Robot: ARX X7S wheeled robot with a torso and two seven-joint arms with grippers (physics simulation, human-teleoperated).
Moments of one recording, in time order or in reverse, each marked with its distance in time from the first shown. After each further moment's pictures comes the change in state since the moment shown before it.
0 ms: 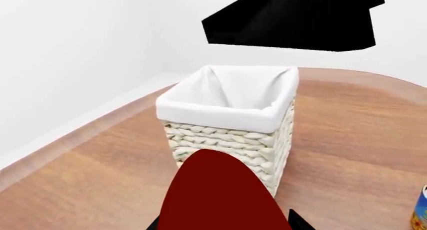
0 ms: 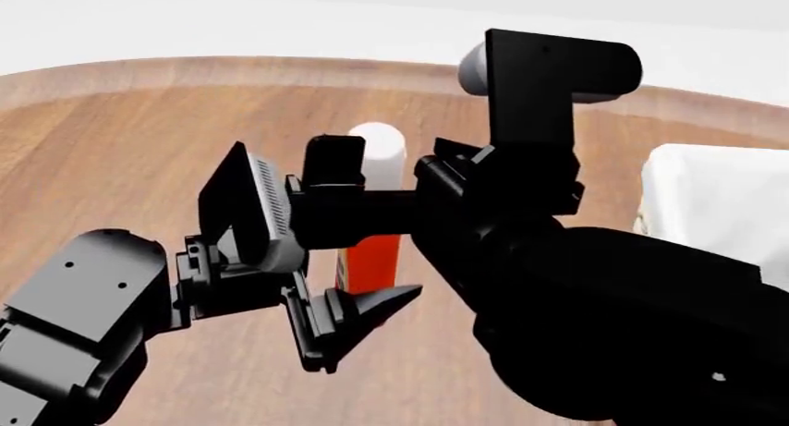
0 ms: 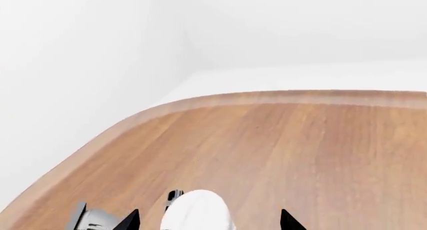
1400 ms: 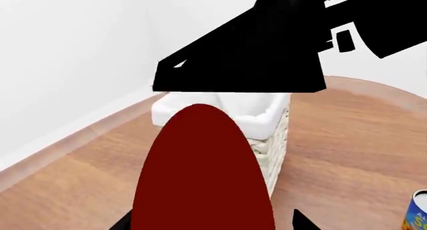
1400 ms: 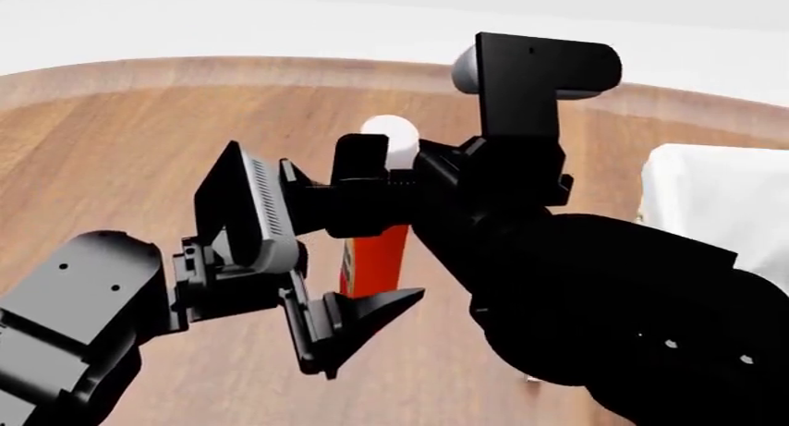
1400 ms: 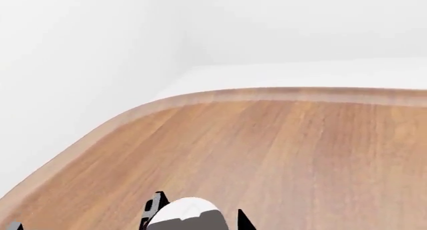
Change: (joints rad) left arm 0.013 -0.026 0.026 0.066 -0.058 -0.030 -0.020; right arm 0.025 -0.022 -0.068 0.128 -0.117 -0.036 -0.138
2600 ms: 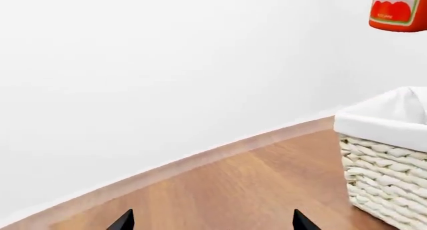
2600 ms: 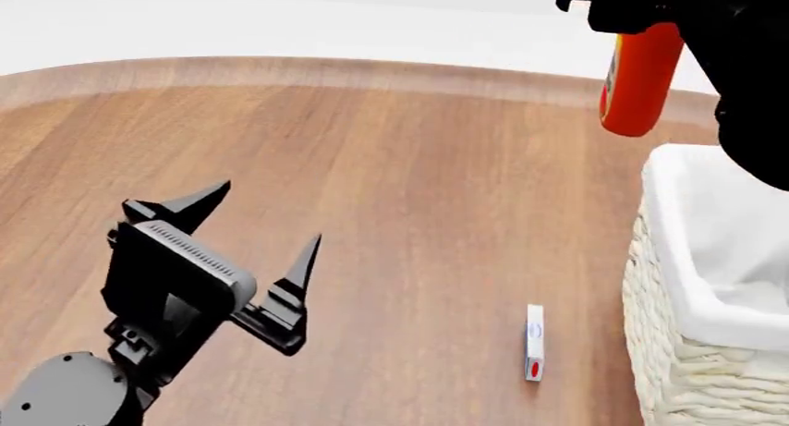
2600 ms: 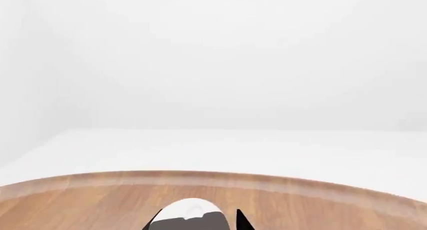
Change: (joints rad) left arm 0.350 -0.058 -0.139 0.277 0.158 0.193 -0.704; right arm 0.354 0.170 -0.041 0.313 -0.292 0.013 -0.102
